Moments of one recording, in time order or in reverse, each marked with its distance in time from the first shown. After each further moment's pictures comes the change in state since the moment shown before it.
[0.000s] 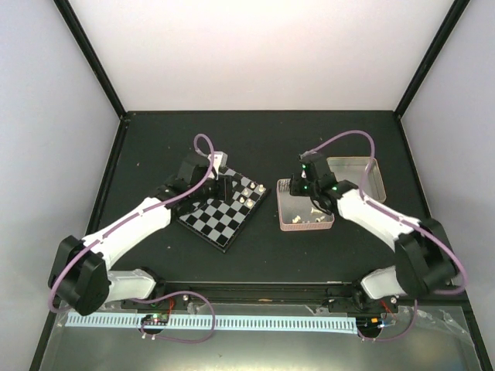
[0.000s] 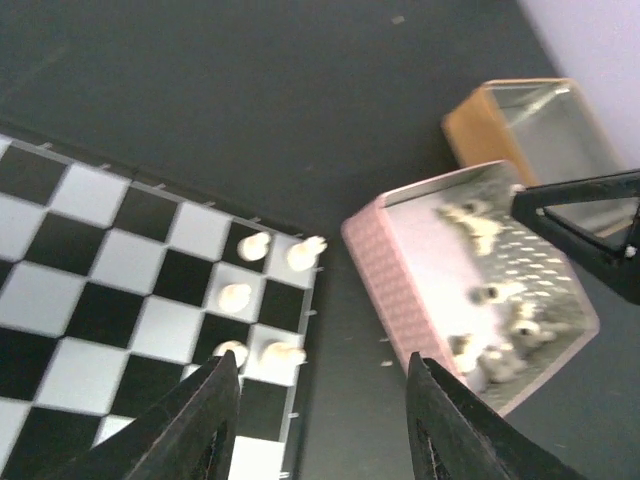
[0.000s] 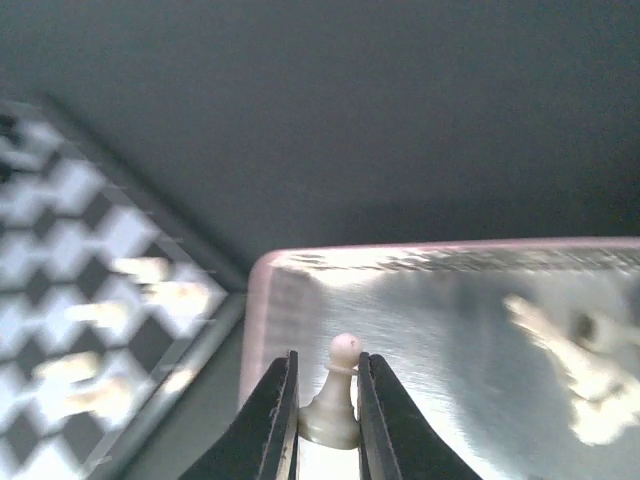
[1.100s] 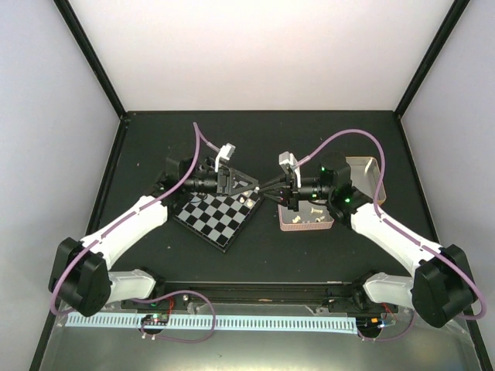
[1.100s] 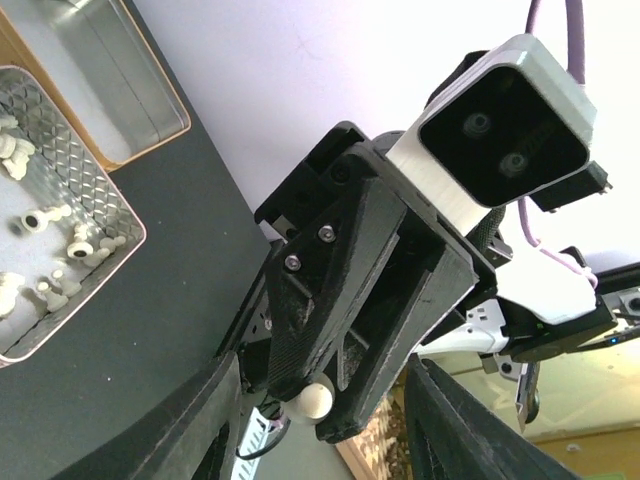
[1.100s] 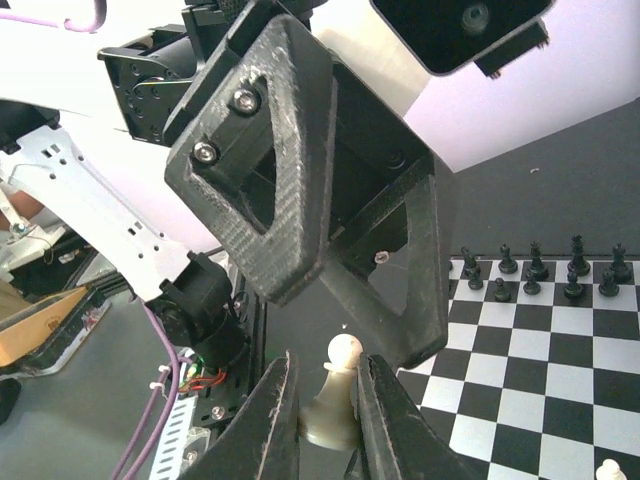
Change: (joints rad) left arm 0.076 -0.026 0.005 0.407 0.899 -0.466; right arm 0.005 -0.260 -0.114 0.505 -1.118 -0.322
